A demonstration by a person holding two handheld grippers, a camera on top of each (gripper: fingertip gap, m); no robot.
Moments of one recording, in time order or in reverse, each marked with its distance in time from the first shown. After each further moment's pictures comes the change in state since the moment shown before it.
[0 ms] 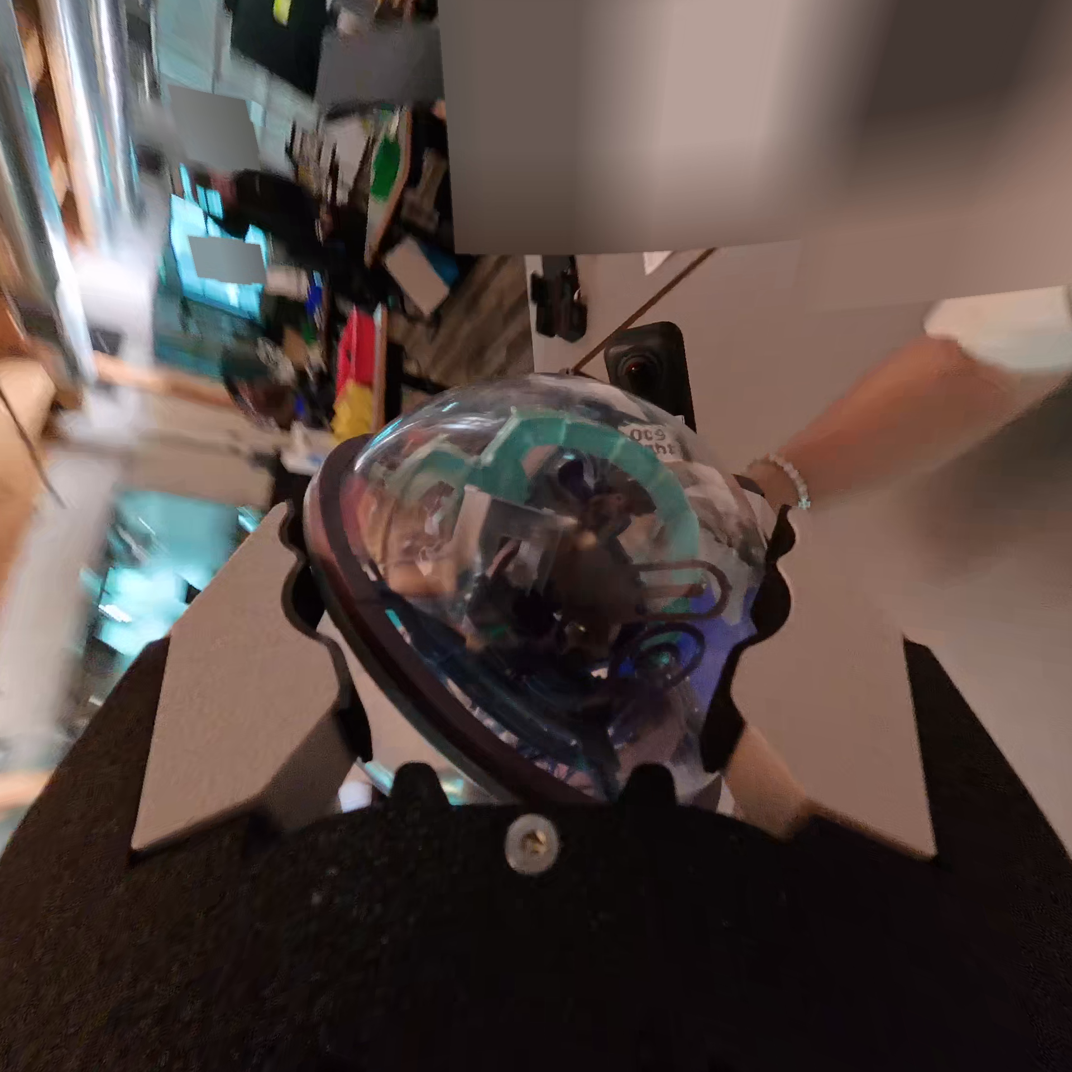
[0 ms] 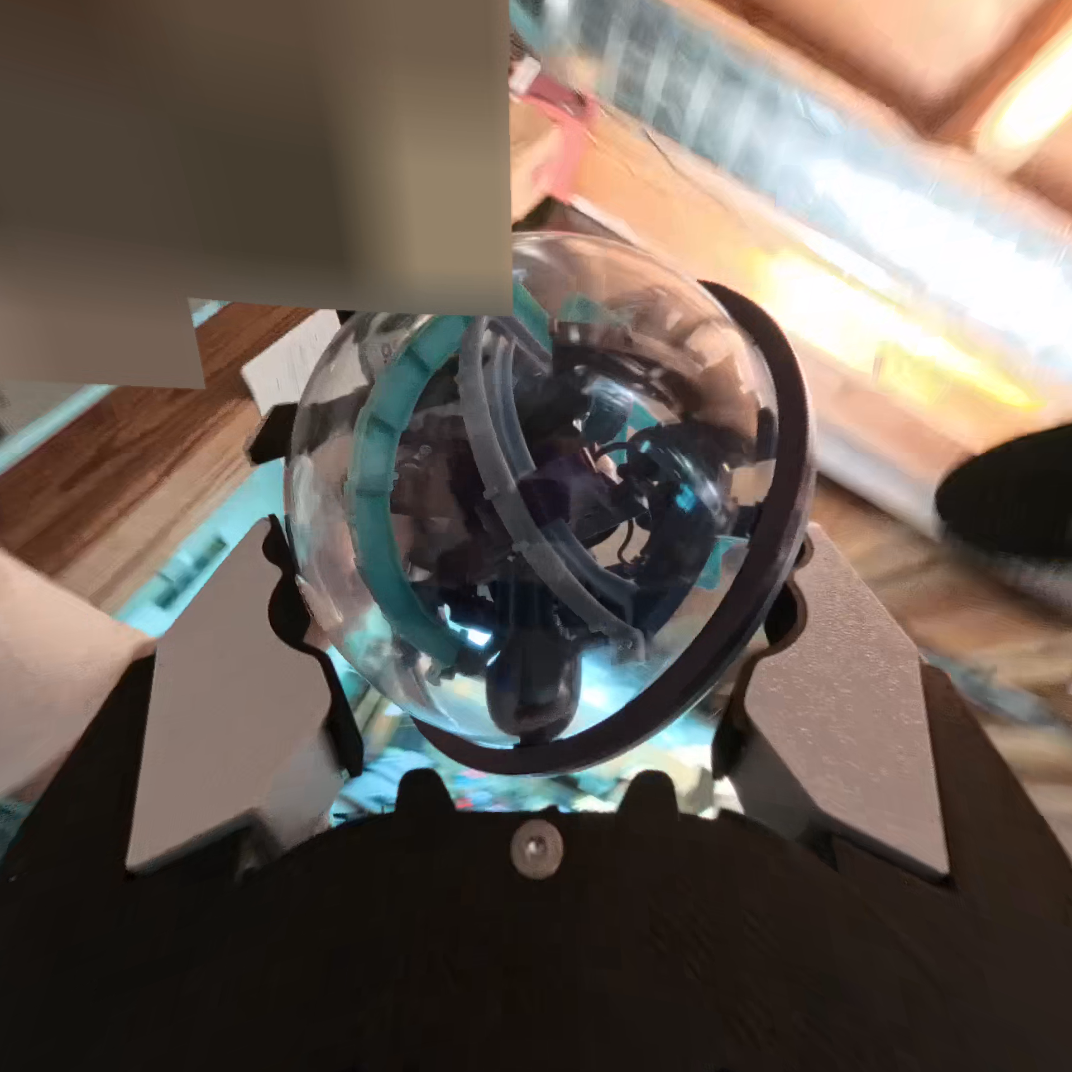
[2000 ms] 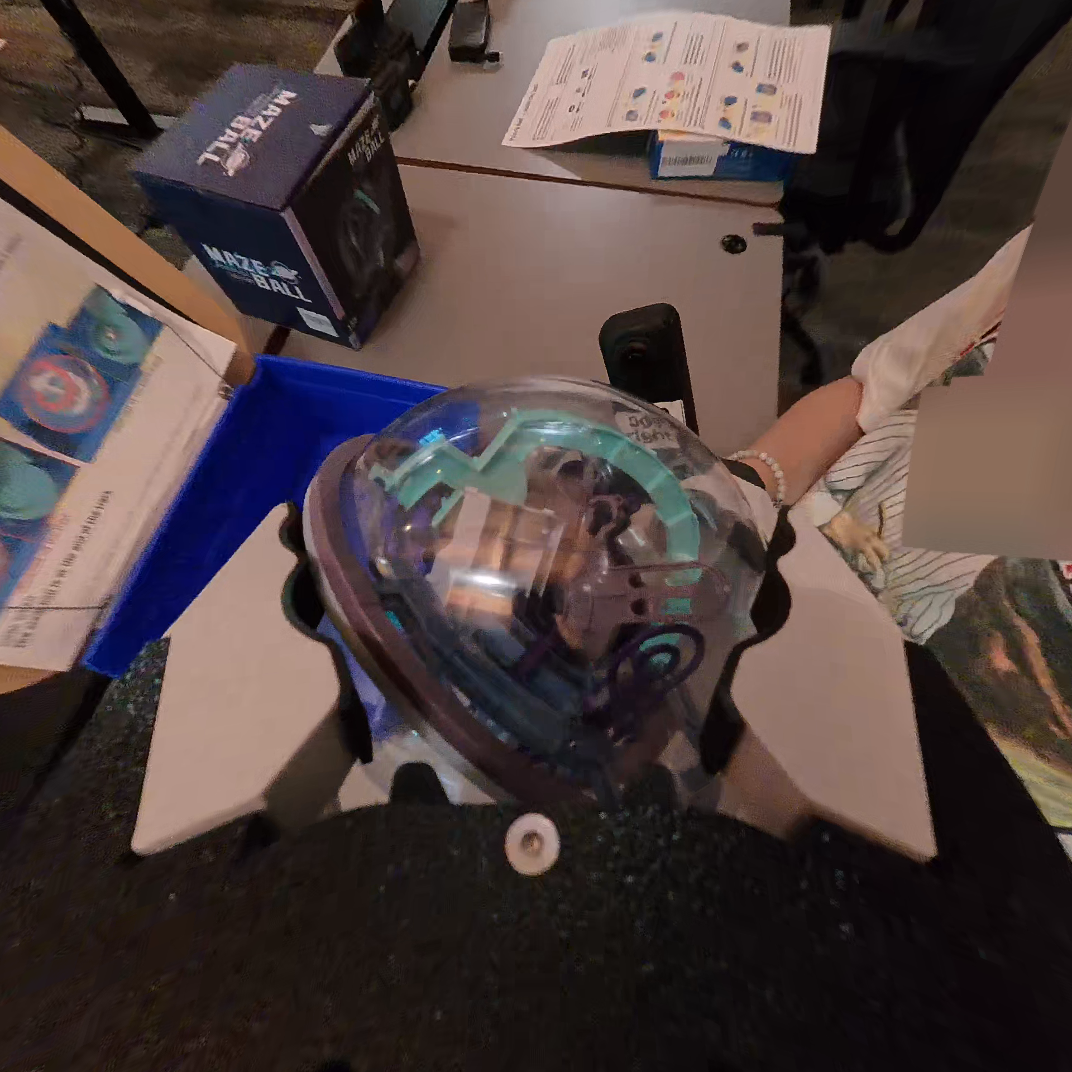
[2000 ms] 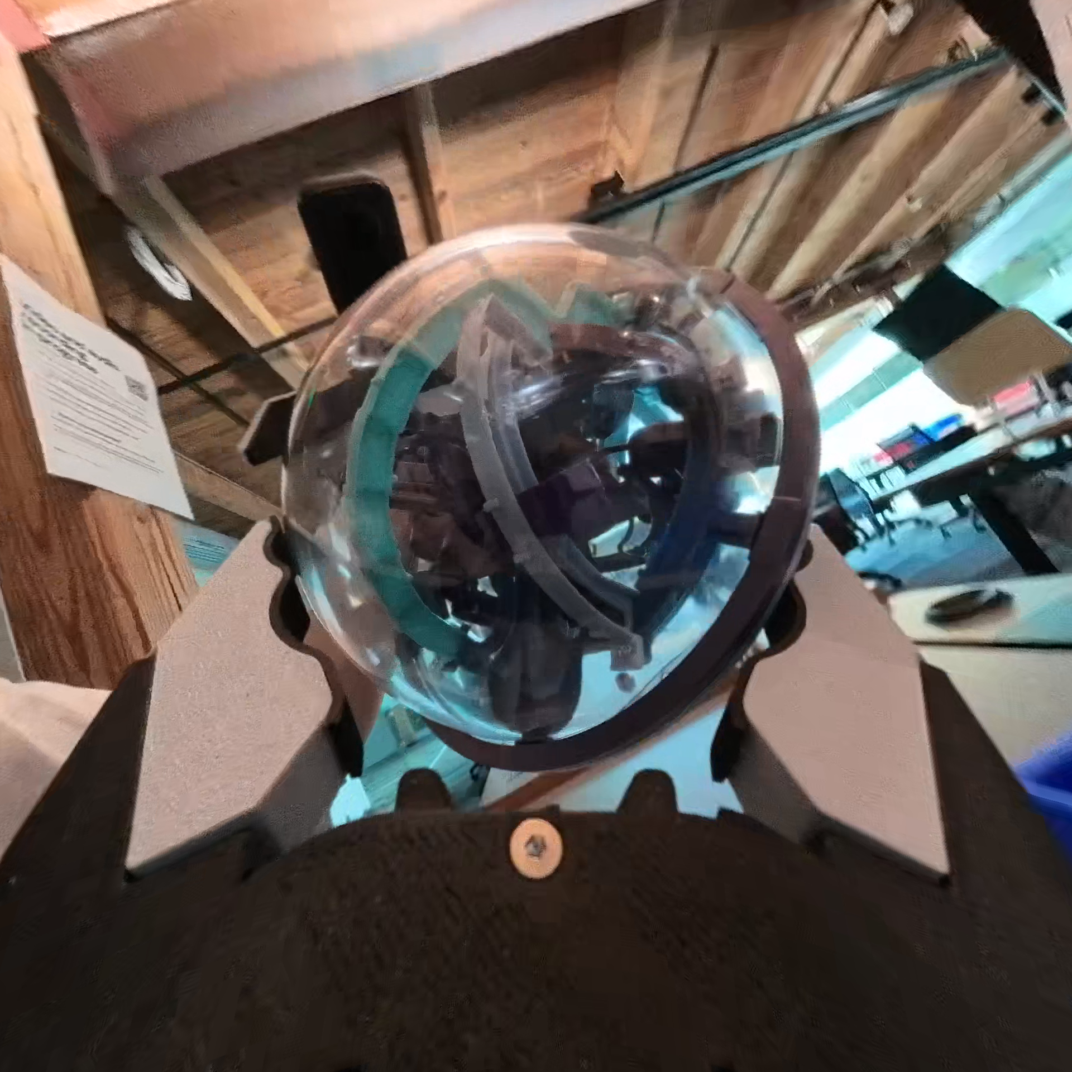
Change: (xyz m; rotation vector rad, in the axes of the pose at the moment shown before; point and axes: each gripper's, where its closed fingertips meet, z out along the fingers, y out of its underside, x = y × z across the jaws) left arm 0.133 0.144 0.069 -0.054 0.353 -0.882; right arm -0.073 0.127 -0.156 -0.325 0.570 0.739
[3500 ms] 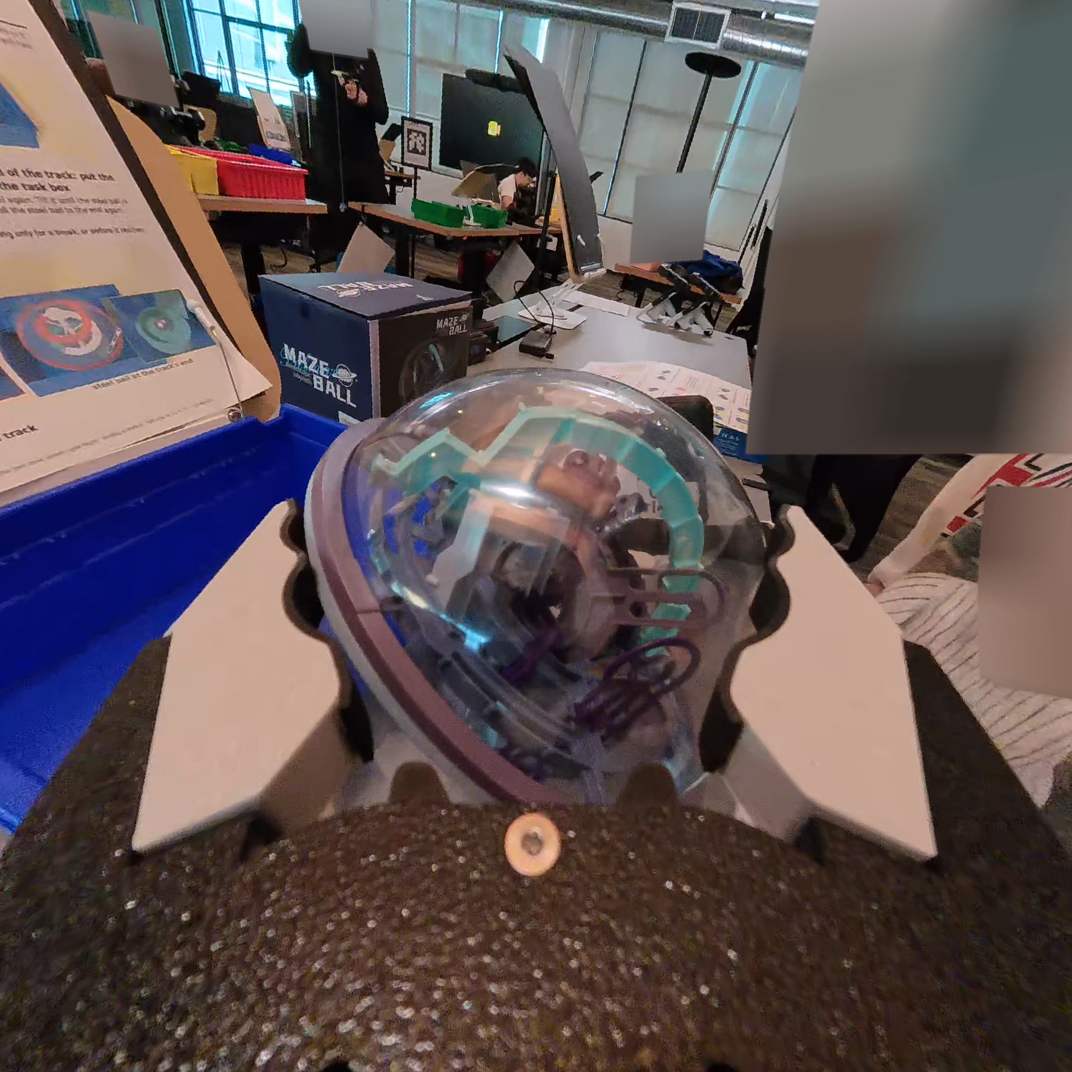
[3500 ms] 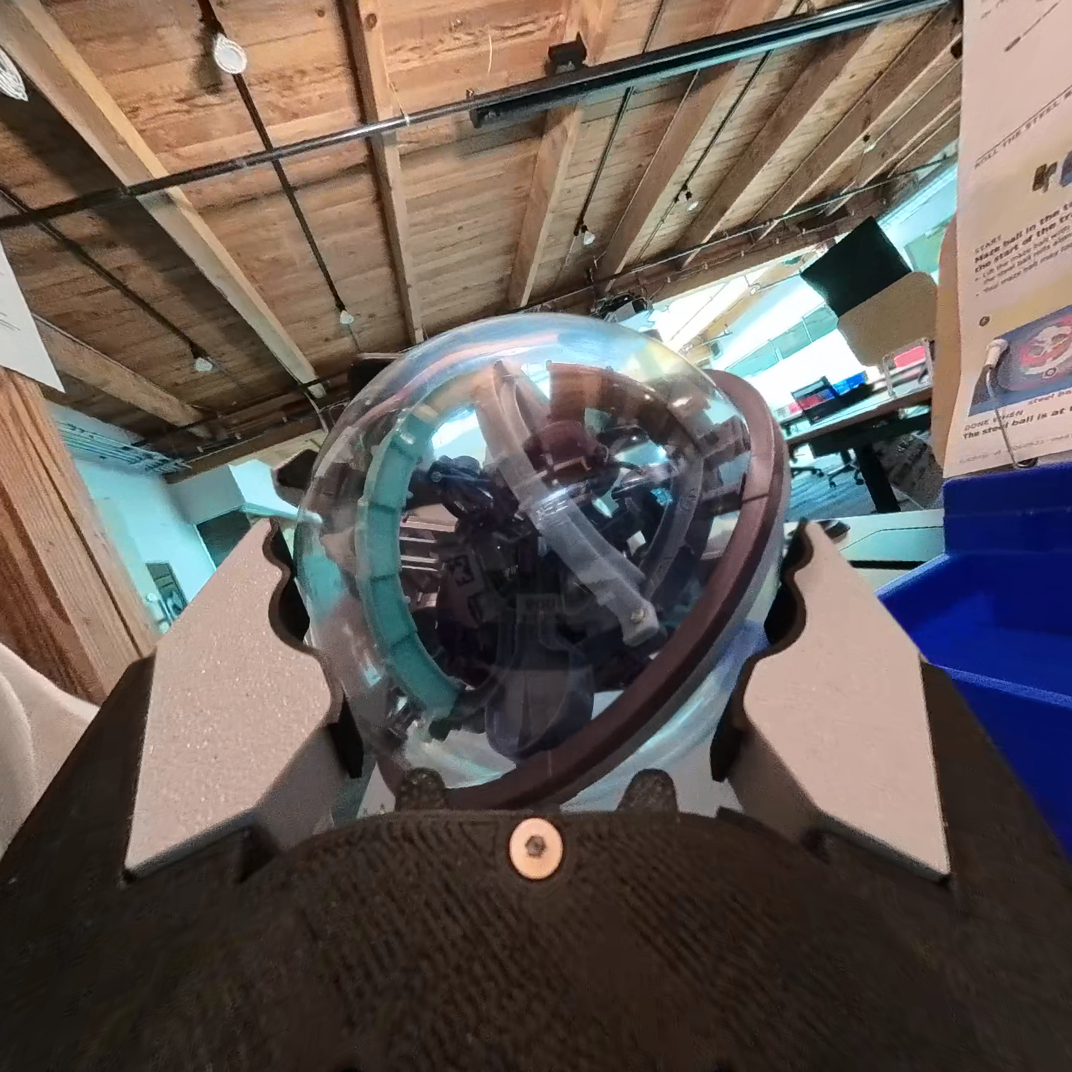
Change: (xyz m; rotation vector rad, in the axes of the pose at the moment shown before) left arm -0.010 0.055 0.038 0.569 -0.066 -0.251; right arm 0.039 0.017 -0.053 -0.169 0.092 -0.147
